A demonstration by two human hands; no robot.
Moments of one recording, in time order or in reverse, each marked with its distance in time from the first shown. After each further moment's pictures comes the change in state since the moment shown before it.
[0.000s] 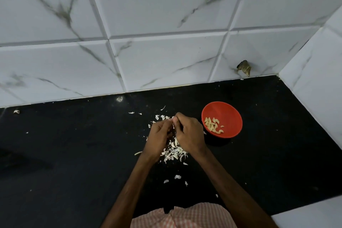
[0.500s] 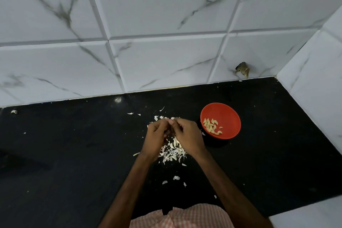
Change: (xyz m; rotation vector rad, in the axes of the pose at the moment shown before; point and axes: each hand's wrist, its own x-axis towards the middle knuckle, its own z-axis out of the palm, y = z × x) left_hand 0.008 -0.008 -0.004 -0.026 0.057 0.040; right_hand -0.003 0.001 -0.001 0.215 -0.196 0.223
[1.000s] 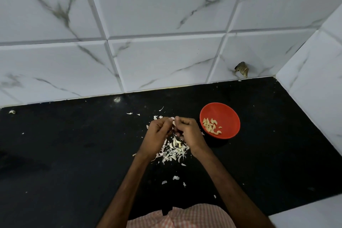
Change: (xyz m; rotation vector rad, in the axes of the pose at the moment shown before) left_hand -0.001 0.014 -0.001 0.108 -0.119 0.081; right_hand 0.002 -0.008 -0.006 0.507 -0.016 0.209
